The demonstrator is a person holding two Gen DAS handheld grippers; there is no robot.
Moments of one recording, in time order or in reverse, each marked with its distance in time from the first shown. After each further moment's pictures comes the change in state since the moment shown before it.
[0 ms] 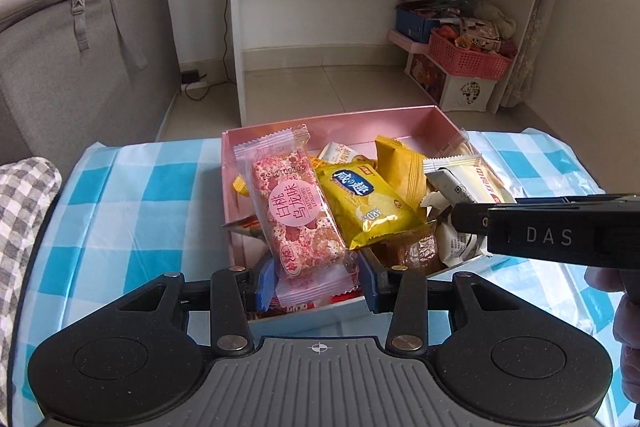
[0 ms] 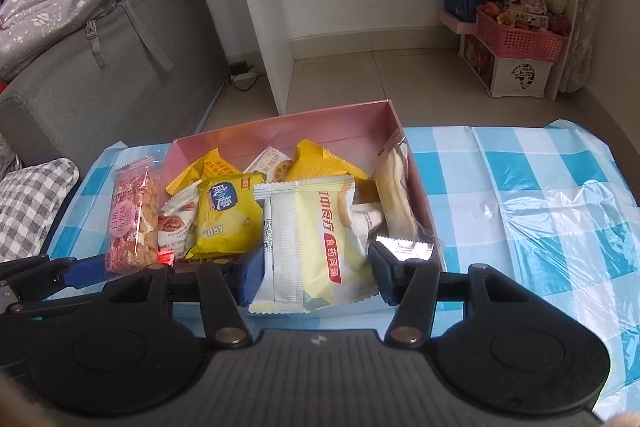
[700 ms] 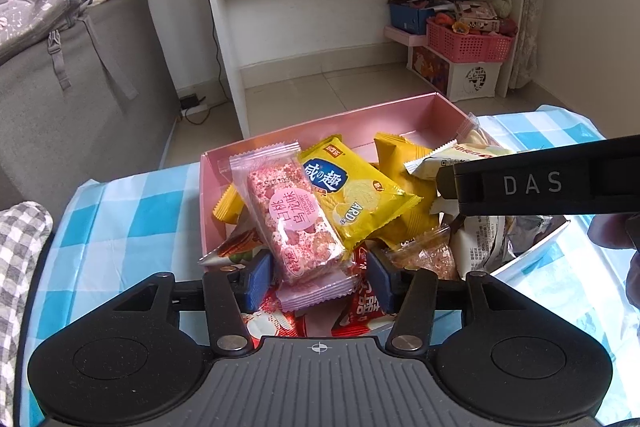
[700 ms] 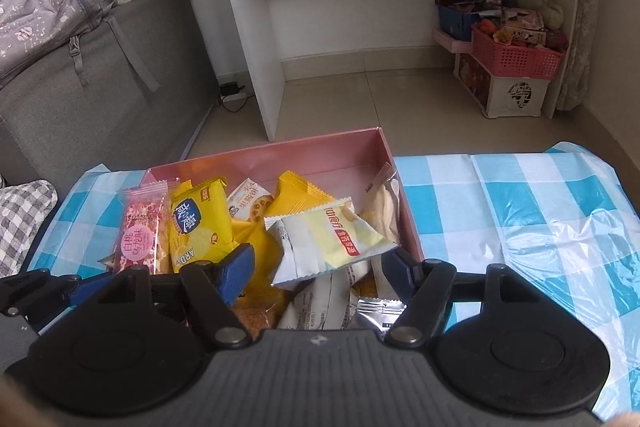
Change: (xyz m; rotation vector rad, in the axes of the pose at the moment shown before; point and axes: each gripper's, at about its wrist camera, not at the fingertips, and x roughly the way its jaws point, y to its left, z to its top) left arm 0.029 -0.021 0.000 0.113 -0.033 0.068; right arm 0.018 -0.003 0.010 -0.008 -0.063 -0.015
